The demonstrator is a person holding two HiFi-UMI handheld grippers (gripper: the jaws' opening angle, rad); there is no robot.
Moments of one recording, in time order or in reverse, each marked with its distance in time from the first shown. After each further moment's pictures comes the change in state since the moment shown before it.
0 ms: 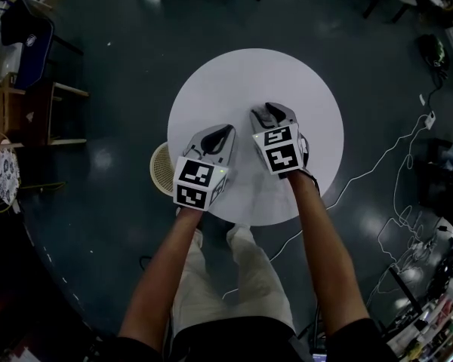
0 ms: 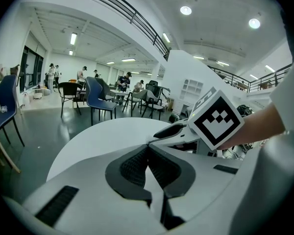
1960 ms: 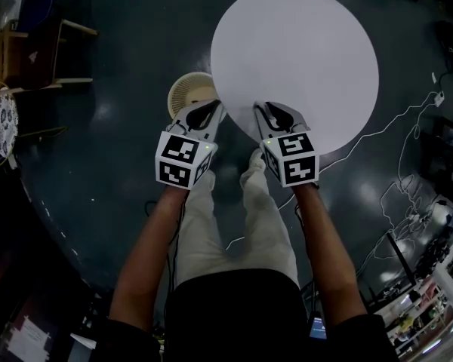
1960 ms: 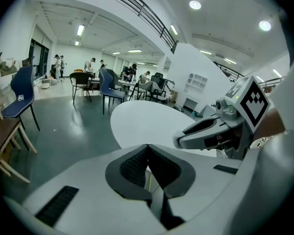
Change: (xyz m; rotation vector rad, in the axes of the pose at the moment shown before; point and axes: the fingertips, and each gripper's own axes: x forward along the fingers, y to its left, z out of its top) left arm -0.192 0.047 -0.113 -0.068 0.116 0.031; right arm -0.097 0.233 -0.048 0.148 0.064 0.158
